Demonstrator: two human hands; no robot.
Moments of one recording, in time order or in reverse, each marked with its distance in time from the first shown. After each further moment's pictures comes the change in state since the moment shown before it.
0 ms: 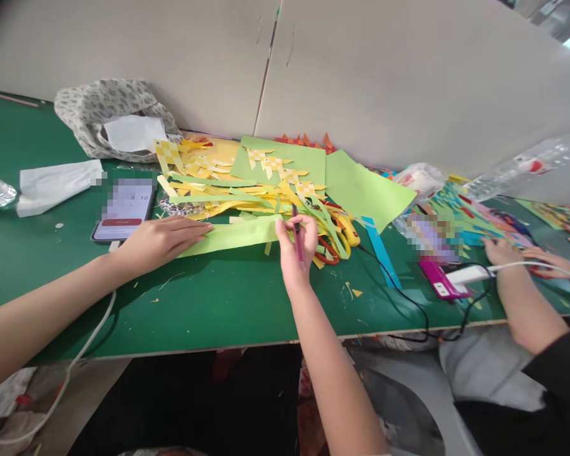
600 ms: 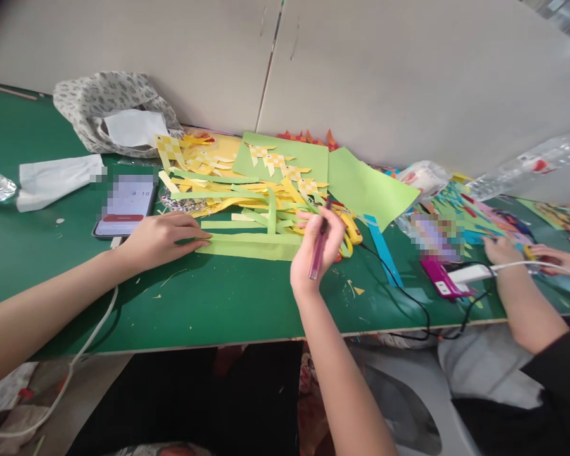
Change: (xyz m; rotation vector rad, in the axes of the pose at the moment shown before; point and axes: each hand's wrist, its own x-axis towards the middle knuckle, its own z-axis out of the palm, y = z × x) left_hand -0.001 -0.004 0.004 0.011 0.017 -0.034; right_hand -0.007 -0.017 -0.008 -0.073 0.170 -0.236
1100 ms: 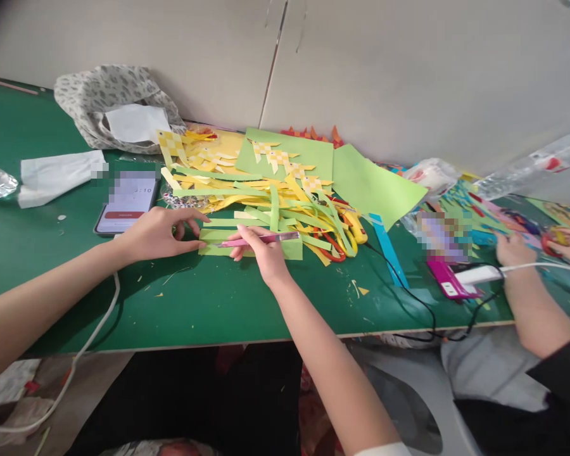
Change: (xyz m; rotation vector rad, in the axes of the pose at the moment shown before) left_hand 0.006 -0.001 -0.013 -0.233 -0.197 -0.328; right_hand -0.026 0.001 0.033 0.344 -0.814 0.615
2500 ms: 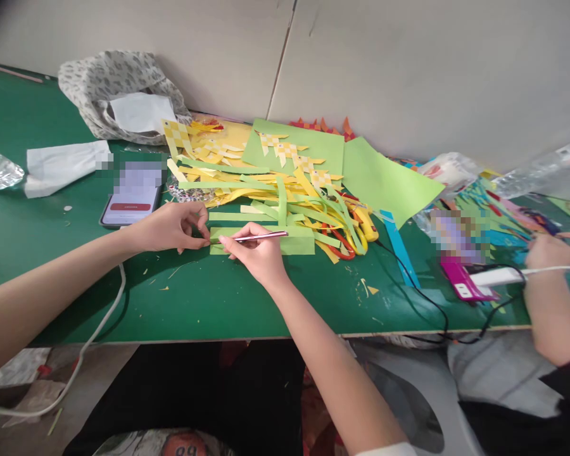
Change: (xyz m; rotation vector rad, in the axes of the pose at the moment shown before) left_hand 0.003 0.001 0.000 -0.504 -0.206 -0.079; right_hand -0.009 0.002 0.018 -0.240 0.058 0.032
